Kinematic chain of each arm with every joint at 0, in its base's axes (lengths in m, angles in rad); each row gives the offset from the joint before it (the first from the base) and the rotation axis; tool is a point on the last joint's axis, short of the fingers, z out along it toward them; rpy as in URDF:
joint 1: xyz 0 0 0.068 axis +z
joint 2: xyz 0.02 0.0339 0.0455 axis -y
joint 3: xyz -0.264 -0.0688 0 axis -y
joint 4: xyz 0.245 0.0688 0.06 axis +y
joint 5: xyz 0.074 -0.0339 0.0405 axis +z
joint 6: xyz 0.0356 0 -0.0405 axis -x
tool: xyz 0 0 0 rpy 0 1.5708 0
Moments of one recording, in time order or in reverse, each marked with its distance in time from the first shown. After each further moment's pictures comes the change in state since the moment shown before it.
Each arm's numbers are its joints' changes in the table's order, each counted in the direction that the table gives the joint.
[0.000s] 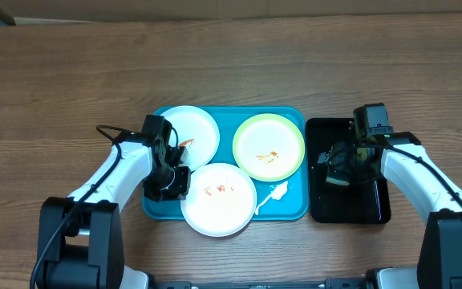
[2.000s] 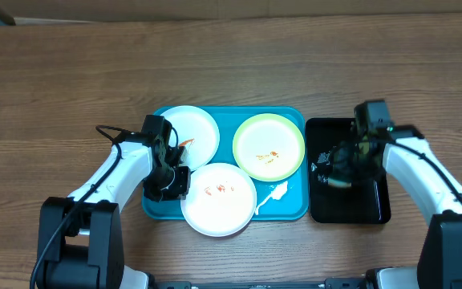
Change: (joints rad) left arm 0.000 0.000 0.000 0.000 0.000 0.010; right arm 0.000 0.001 0.104 0.177 -0.007 -0.006
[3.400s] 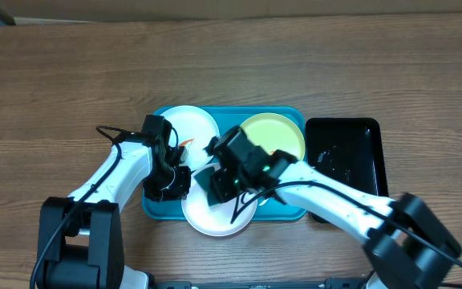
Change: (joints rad) left arm 0.000 0.000 0.000 0.000 -0.011 0.008; right arm 0.785 -0.185 0.134 -0.412 0.254 -0.029
